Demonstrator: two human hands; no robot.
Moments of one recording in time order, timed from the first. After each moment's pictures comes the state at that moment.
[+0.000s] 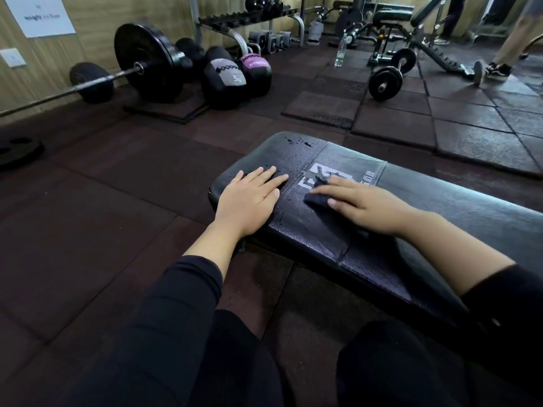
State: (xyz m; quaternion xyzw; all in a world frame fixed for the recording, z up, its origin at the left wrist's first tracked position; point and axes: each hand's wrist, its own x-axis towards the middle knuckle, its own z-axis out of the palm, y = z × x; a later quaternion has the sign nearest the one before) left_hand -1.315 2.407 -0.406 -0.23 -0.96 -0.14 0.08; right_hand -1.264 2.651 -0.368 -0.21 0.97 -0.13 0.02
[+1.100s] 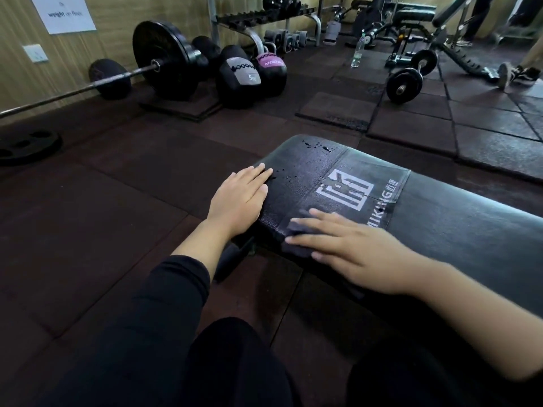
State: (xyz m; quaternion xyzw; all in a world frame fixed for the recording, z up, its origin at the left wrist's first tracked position) left_hand -1.337 2.371 -0.414 -0.18 -0.95 -0.21 0.11; right_hand -1.227 2.599 -0.375 -0.37 0.93 -0.07 0.01
